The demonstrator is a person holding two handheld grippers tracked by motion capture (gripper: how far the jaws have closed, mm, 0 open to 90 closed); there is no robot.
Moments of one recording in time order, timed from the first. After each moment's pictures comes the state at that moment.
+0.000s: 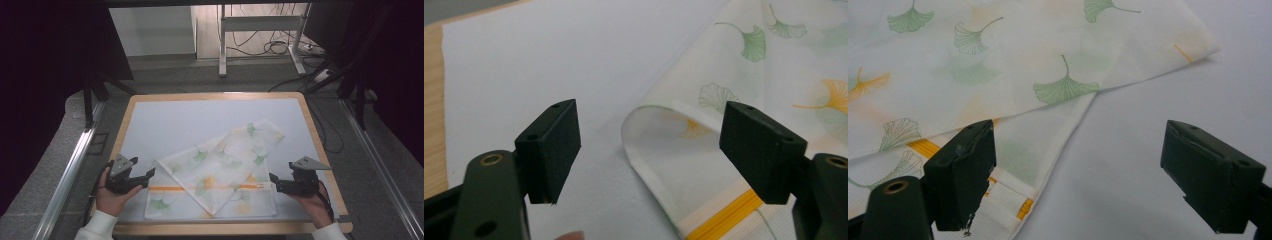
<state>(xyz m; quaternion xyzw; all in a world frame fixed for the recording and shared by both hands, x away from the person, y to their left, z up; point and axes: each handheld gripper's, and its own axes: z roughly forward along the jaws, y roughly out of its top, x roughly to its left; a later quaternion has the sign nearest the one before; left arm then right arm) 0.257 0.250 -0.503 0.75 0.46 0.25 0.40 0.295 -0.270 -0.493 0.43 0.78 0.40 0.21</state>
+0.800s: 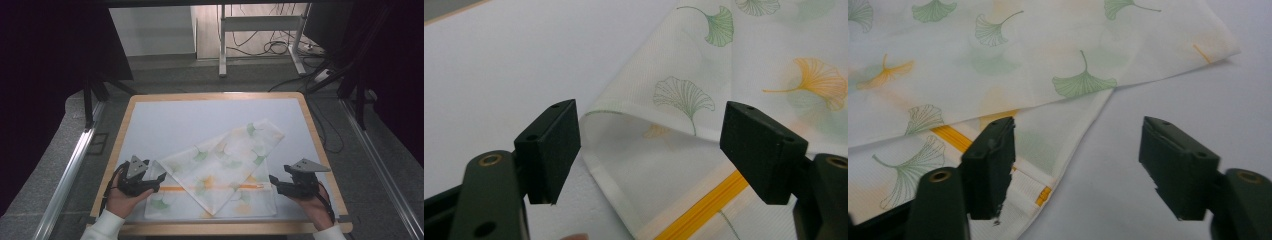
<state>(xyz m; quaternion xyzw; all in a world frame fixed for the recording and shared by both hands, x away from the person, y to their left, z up) 0.258 0.218 -0.504 0.78 0.43 0.24 0.38 0.288 -0.268 -0.490 0.41 0.80 0.40 0.20</state>
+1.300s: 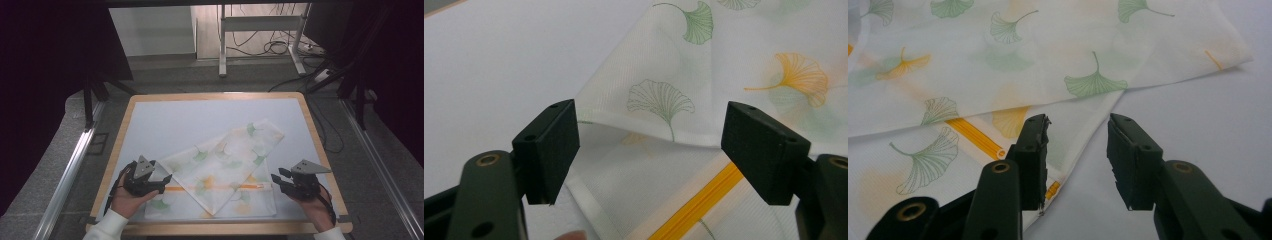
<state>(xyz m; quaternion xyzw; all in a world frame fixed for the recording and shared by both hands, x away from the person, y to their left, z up) 0.261 0.205 -0.505 0.80 0.41 0.24 0.37 0.284 -0.269 -0.487 0.39 0.81 0.40 0.19</state>
